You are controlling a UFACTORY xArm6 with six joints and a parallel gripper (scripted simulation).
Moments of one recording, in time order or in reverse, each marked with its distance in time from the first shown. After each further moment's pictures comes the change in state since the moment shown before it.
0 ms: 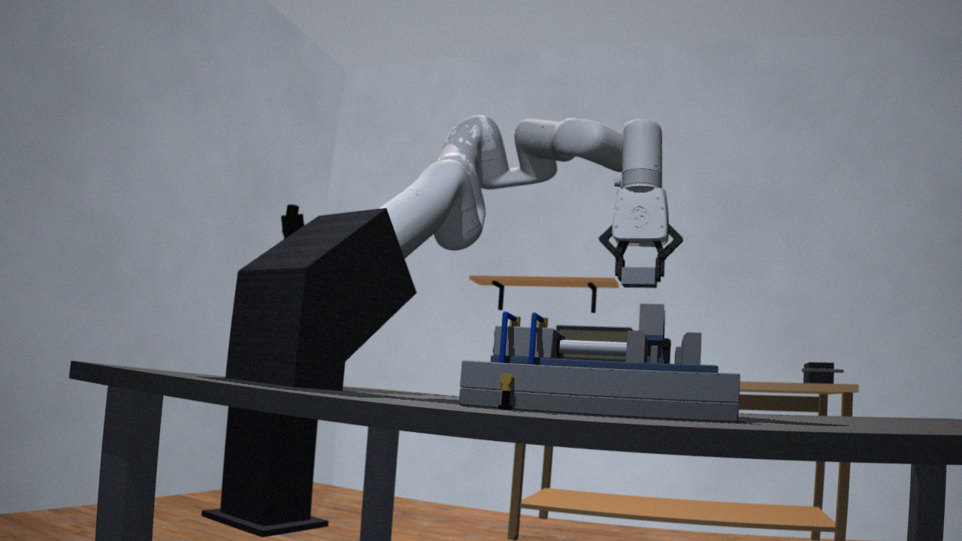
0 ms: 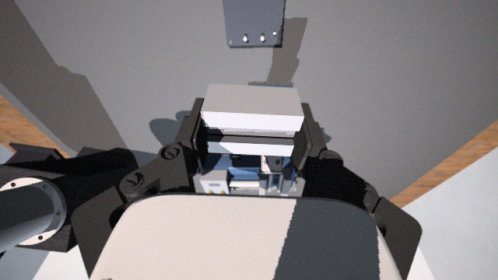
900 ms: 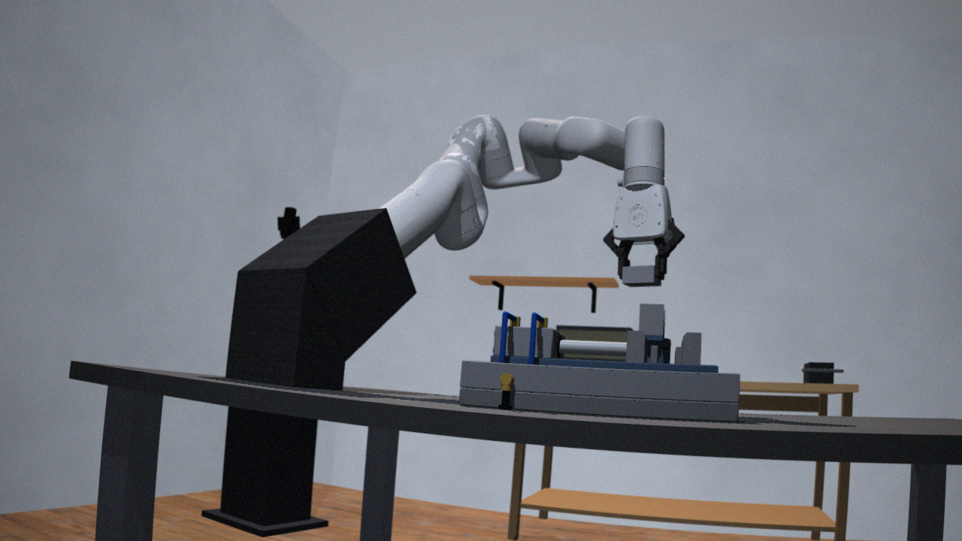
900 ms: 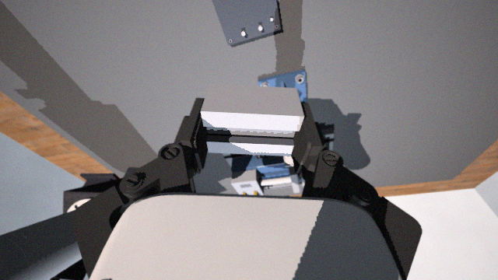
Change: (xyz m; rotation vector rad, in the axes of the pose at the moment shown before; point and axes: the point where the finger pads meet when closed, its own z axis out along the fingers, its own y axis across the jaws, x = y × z) arm -0.012 0.006 0.000 -0.001 -0.001 0.254
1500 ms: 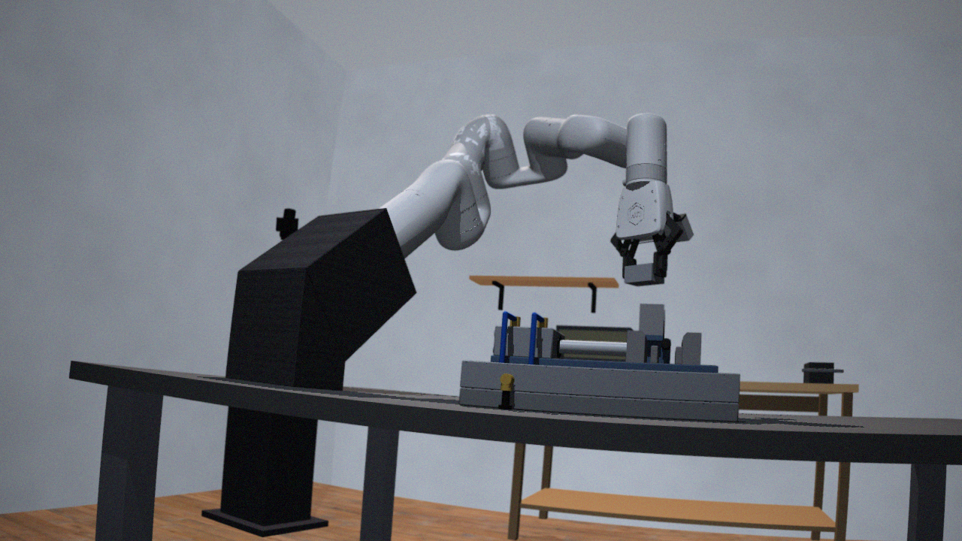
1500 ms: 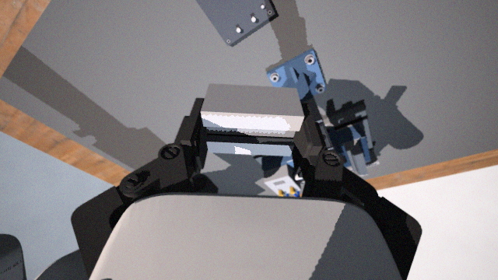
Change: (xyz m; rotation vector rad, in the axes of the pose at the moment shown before) arm -0.011 0.009 0.000 -0.001 0.000 0.280
